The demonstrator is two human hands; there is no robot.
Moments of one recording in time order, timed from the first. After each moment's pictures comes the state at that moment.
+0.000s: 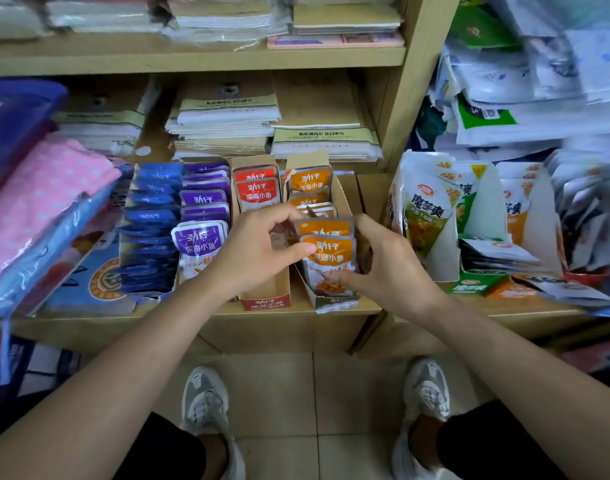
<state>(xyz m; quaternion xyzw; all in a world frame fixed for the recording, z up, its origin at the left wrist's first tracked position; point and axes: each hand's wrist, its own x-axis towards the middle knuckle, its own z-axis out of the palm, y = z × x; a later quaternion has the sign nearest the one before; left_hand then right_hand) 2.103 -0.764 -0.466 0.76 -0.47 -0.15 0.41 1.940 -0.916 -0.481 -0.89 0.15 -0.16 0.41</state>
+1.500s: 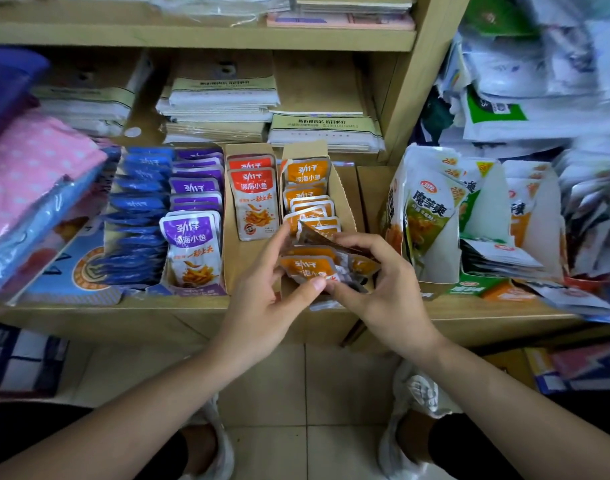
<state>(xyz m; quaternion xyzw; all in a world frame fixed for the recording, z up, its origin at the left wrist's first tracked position) 2.031 -0.741 -0.496 0.69 -0.34 -0.23 0.59 1.924 -0.895 -0.502 -0.77 0.14 -0.26 0.57</state>
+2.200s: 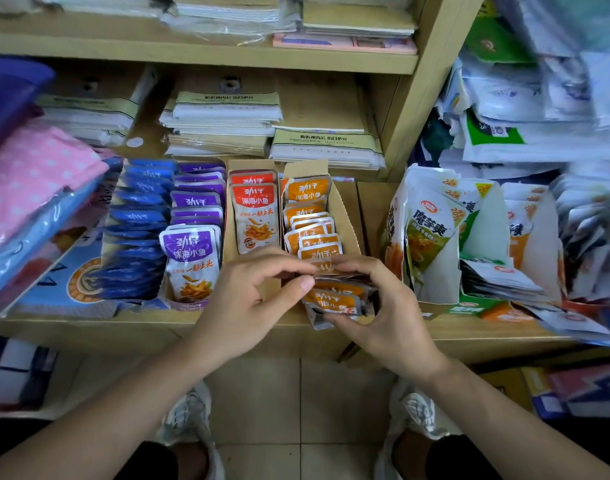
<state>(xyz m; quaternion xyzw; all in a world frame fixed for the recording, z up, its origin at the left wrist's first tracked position) 2.067 -0.740 -0.483 0.72 -0.46 -0.12 0.50 1.920 -0.903 -0.504 -0.85 0.10 -0.23 0.46</state>
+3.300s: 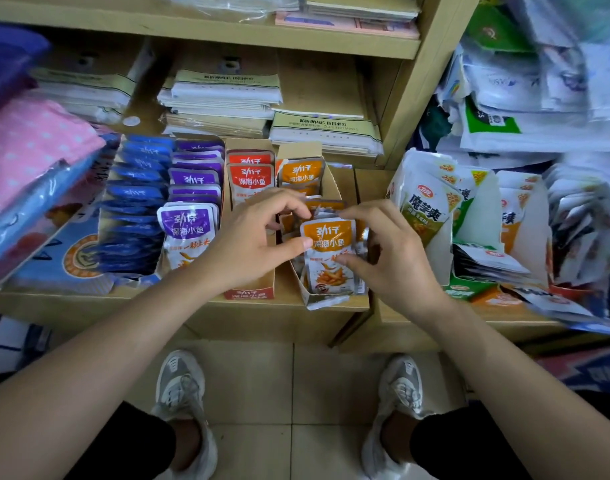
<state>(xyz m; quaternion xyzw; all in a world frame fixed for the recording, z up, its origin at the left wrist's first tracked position) 2.107 -0.765 -0.484 0.74 -0.50 -0.11 0.43 1.938 -0.936 -0.483 -0.92 0.07 -0.25 0.29</state>
